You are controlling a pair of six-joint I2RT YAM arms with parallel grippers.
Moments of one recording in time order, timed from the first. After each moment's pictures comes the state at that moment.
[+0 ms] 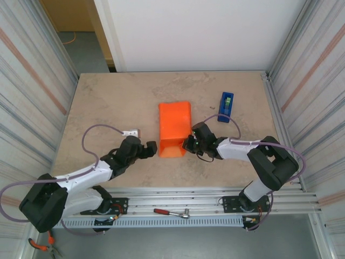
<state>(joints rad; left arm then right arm) -0.67 1.11 0.39 0.00 -0.21 -0.66 0.70 1.57 0.66 0.07 -0.16 1.01</state>
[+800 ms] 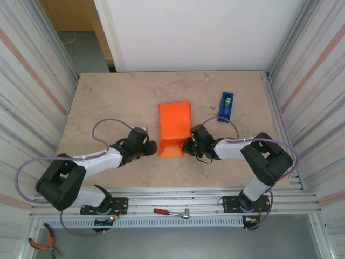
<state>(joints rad) -0.63 1.36 0.54 -0.06 -0.01 -0.65 0.70 1.64 0.65 0.11 -0.16 1.01</state>
